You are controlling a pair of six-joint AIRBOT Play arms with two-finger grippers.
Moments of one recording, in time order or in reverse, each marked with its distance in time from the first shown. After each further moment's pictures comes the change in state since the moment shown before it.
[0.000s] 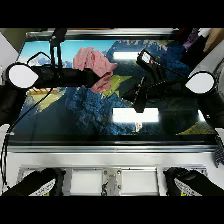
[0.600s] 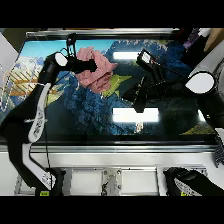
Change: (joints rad) left arm 0.138 -0.740 0.467 0.105 0.145 0.035; right arm 0.000 0.000 0.000 0.000 0.000 0.000
